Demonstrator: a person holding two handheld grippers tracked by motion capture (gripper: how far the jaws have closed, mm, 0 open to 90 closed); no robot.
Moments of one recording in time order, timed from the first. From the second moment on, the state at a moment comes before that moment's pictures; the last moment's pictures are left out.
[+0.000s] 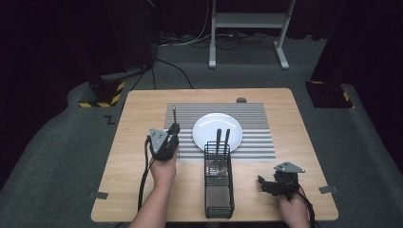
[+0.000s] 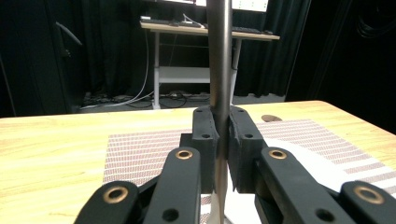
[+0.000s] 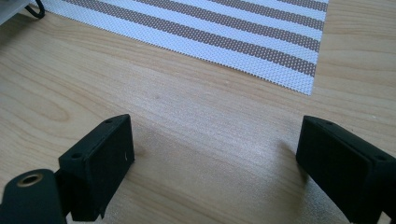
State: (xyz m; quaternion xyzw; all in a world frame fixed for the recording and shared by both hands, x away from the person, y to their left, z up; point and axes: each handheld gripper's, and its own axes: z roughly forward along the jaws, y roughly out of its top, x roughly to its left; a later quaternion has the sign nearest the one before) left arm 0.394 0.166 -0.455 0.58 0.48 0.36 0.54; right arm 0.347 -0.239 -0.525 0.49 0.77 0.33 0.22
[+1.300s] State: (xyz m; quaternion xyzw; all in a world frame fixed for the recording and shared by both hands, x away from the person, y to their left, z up) left arm 0.471 0.157 -0.485 0.57 0.56 0.32 0.50; right arm 0.347 -0.239 -0.525 0.49 0.77 0.33 0.22
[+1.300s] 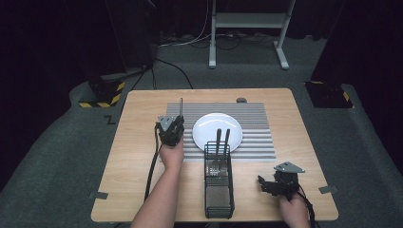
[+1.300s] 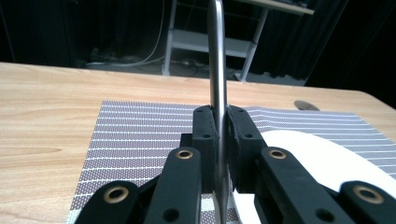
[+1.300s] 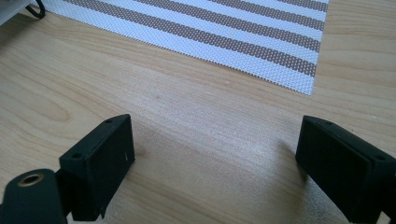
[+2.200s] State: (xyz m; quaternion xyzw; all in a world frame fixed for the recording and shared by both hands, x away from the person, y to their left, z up) left arm 0.506 0.155 -0.506 0.58 0.62 0.28 0.44; right arm 0.345 -0.240 -0.525 0.49 0.77 0.33 0.22
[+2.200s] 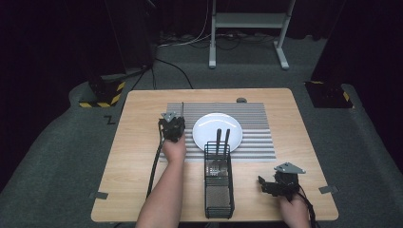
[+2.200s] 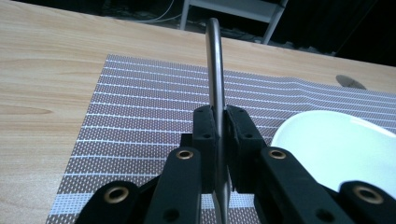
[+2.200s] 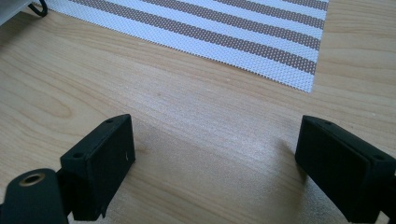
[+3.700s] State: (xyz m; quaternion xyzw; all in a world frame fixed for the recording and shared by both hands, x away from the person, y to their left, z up) left arm 0.486 0.158 -0.471 0.59 0.61 0.28 0.45; right arm 0.344 -0.240 -0.525 0.49 0.78 0.33 0.22
